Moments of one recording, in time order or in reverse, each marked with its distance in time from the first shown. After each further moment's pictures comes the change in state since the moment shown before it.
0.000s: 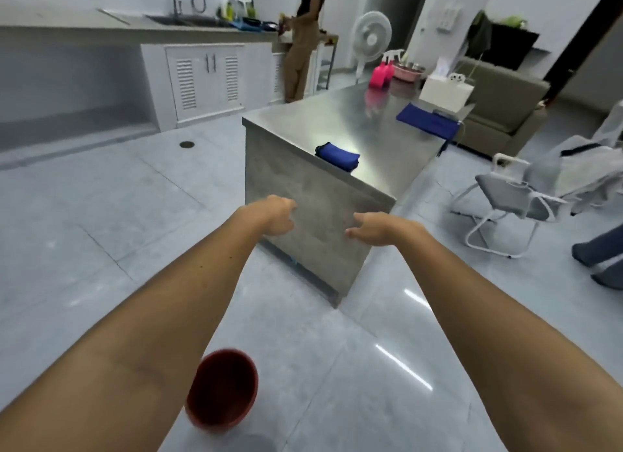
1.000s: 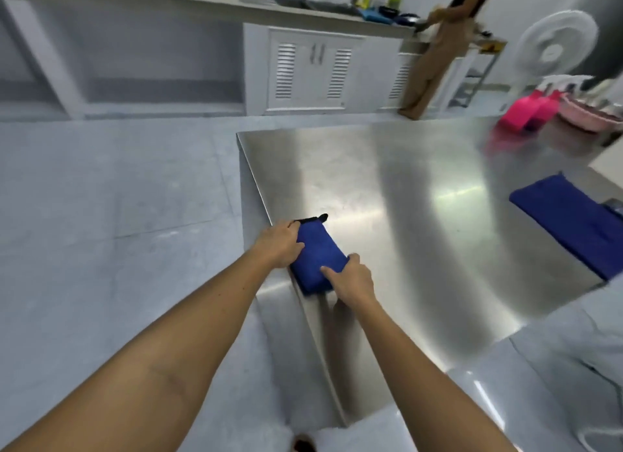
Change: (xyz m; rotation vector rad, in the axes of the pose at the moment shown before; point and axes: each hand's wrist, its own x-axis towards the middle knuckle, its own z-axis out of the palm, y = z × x) left_hand 0.571 0.053 -0.014 -0.228 0.202 -0.506; right_hand 0.552 0.188 -0.105 0.544 -0.011 -0.143
